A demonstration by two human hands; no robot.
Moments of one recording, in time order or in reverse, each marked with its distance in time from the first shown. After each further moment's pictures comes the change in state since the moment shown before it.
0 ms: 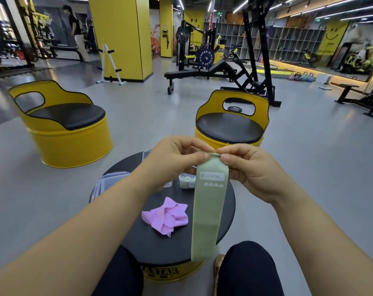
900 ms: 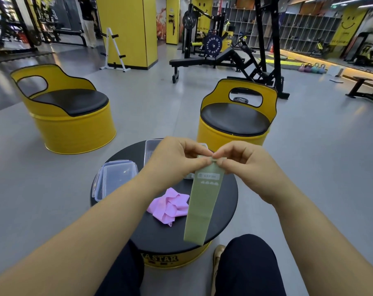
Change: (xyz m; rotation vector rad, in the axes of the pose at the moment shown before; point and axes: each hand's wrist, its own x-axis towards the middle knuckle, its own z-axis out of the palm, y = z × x) left_hand -0.004 -0.023 0.005 0.212 0.156 -0.068; right_hand 0.003 0.021 -0.001 -0.488 0.024 -0.125
